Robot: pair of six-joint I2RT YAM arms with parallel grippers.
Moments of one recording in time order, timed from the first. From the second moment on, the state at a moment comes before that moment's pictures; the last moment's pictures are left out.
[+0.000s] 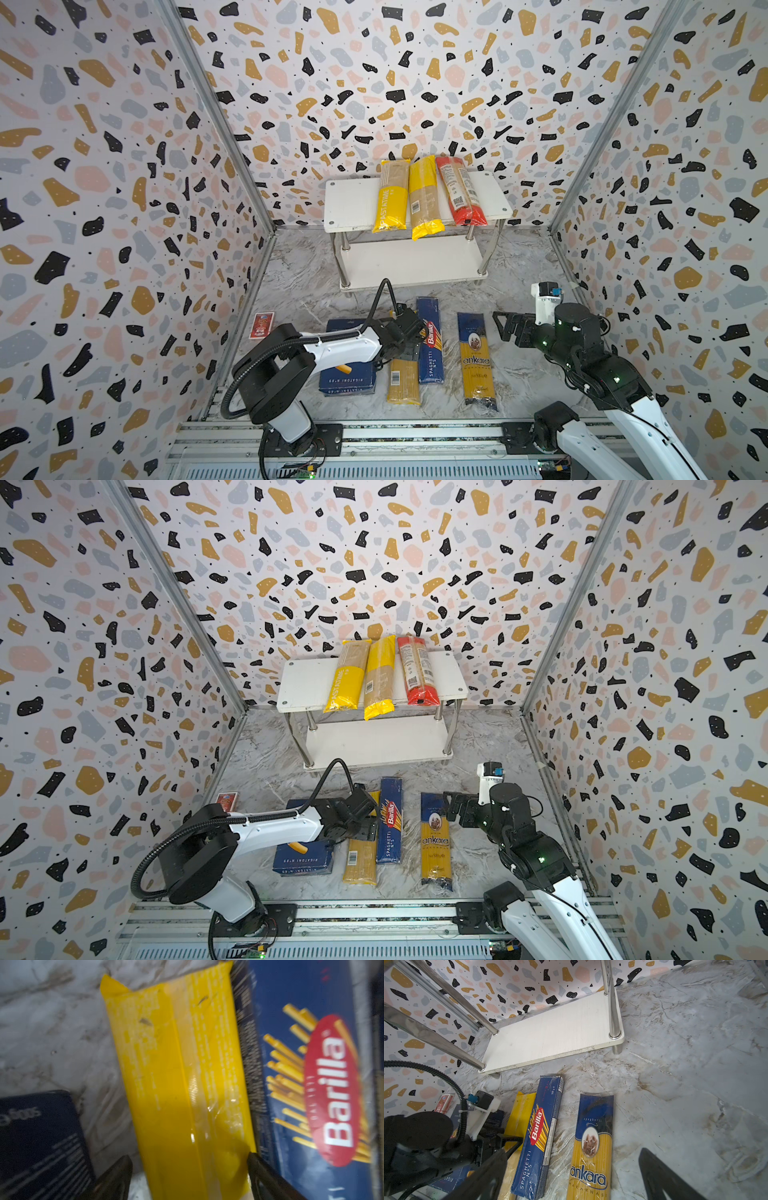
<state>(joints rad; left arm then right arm) -0.91 1.62 0.85 -0.44 -0.19 -0.72 0.42 0.60 0.79 -0.74 -0.02 0.42</state>
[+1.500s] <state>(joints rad) -0.99 1.61 0.90 -0.54 -0.14 -0.80 0.37 0.60 0.77 -0.68 -0.13 0.39</state>
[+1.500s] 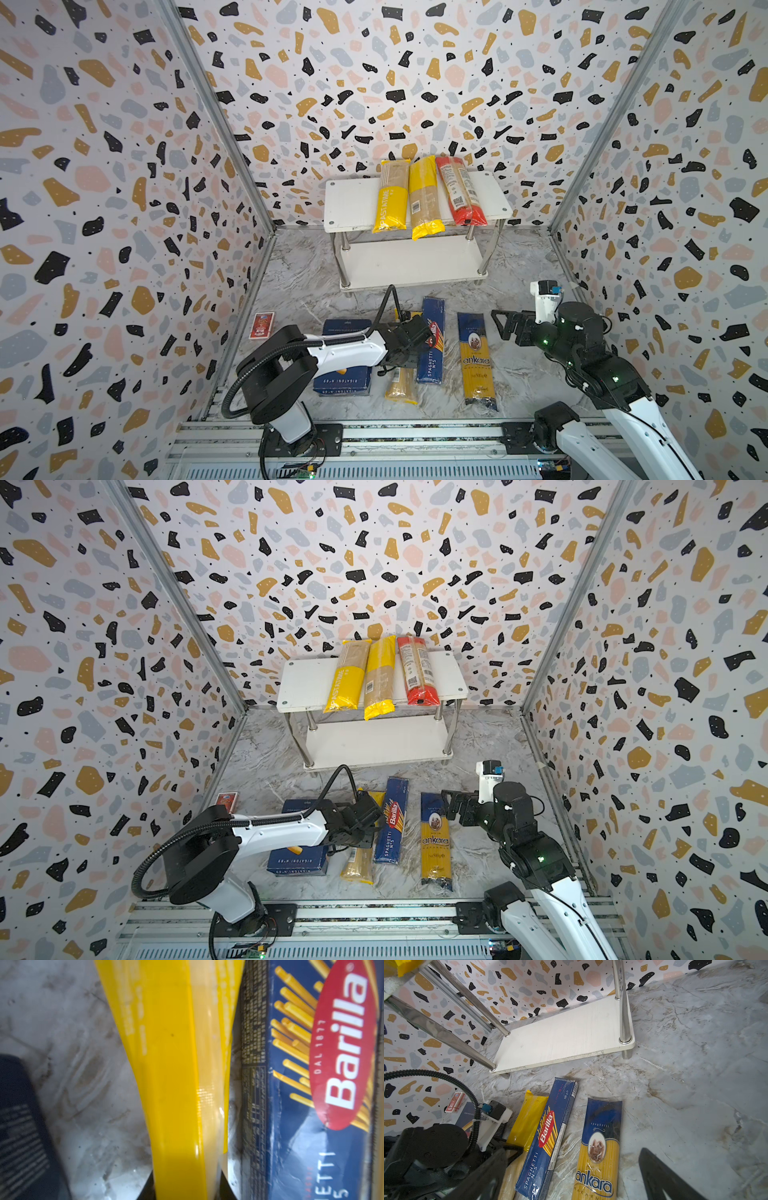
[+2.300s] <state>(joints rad) -1.01 1.21 1.25 -1.01 -0.30 -0.79 0.37 0.73 0.81 -0.61 -0.30 0.38</state>
